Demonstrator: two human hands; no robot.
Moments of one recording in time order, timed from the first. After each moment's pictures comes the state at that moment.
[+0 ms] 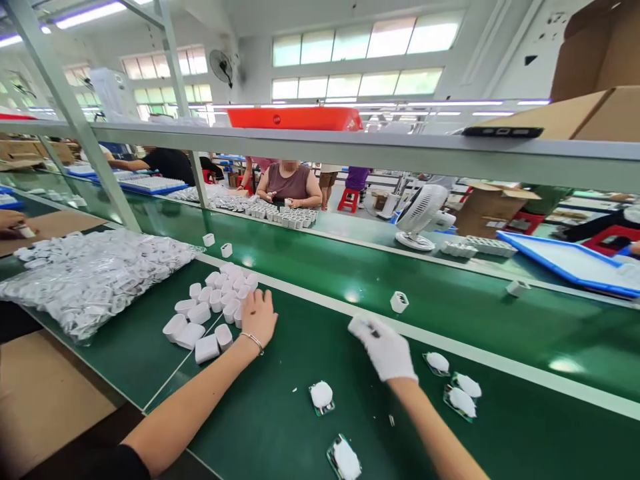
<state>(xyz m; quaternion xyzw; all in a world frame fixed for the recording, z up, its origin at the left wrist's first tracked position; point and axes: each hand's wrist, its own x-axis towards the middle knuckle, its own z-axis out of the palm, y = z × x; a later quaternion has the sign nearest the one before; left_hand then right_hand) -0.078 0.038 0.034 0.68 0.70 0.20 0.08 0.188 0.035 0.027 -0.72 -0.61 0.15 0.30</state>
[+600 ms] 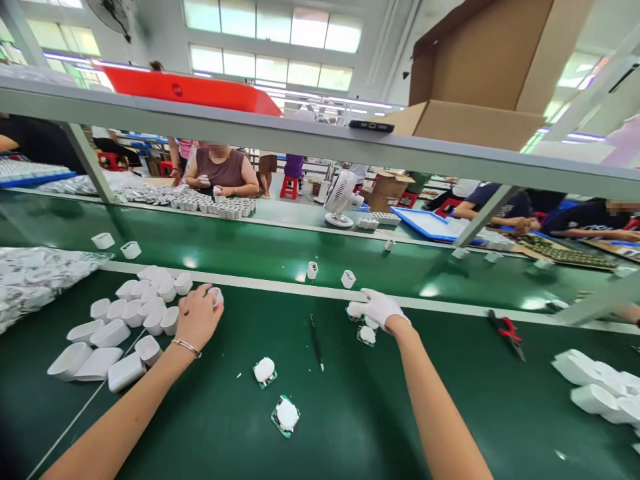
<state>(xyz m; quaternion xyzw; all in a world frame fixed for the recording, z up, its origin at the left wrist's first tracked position) -0.070 0.038 0.031 0.72 0.66 0.20 -0.01 0.328 0.029 0.056 -0.84 -0.53 0.07 0.10</state>
